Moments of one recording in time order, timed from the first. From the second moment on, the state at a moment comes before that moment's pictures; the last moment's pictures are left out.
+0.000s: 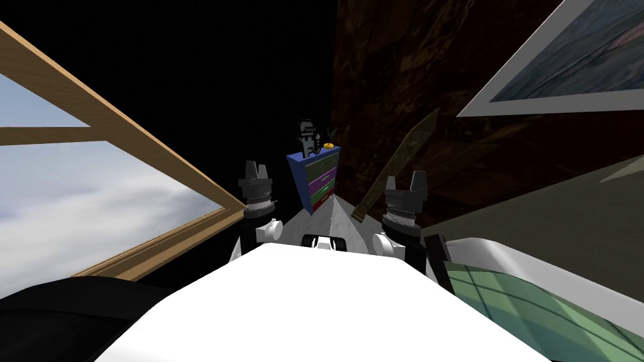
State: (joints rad) left arm 0.48 -0.02 0.00 -2.36 0.02 -0.58 -0.16; right arm 0.51 -0.03 0.02 -2.33 -0.02 -0.56 0.05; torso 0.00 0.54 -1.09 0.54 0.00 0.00
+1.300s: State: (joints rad) left arm 0.37 0.15 -0.03 -2.21 0.03 -0.45 -0.13; right arm 0.52 -0.03 0.02 -2.33 -0.02 -0.56 0.05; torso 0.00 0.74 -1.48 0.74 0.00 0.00
